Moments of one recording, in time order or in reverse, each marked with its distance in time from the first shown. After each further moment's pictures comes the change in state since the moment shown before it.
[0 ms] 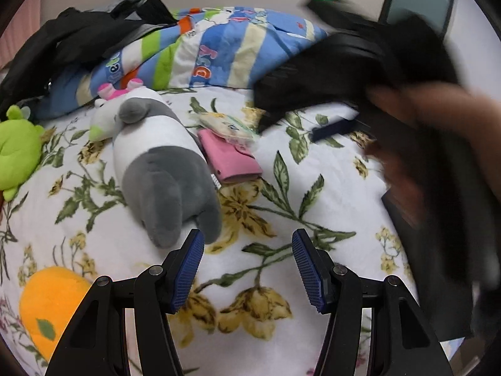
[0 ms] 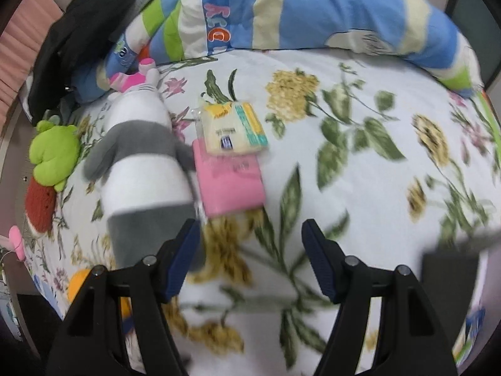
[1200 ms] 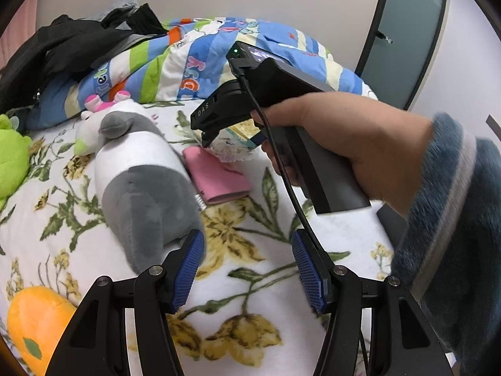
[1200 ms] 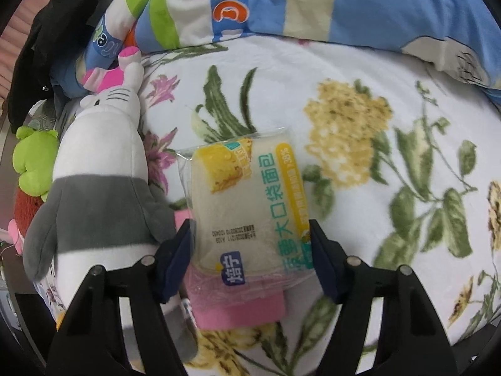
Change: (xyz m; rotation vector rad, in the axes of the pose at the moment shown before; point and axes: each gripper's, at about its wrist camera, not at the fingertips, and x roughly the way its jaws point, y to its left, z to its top) left arm 0.011 -0.008 0.013 0.003 -0.065 -0.048; right arm 0.081 -0.010 0.069 -0.069 0.053 0.083
